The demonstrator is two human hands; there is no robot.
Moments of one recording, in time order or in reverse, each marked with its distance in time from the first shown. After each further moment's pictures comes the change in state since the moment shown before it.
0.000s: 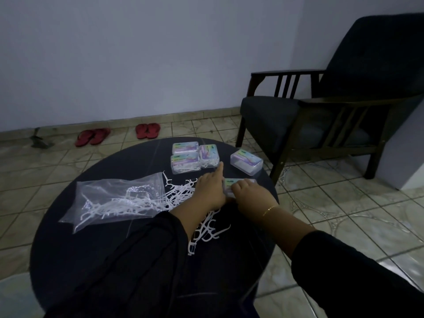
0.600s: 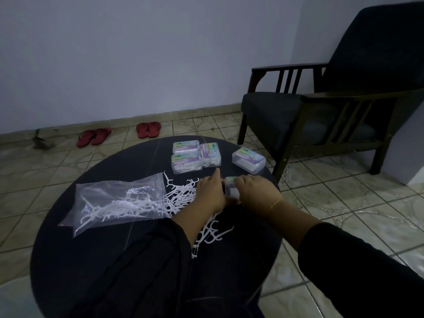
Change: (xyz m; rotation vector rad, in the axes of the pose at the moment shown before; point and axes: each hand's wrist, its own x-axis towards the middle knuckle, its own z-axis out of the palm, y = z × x) left_hand 0.006 -0.008 0.013 -0.112 -0.023 -0.132; right_hand 0.004 0.005 -0.014 -0.001 0.002 -0.014
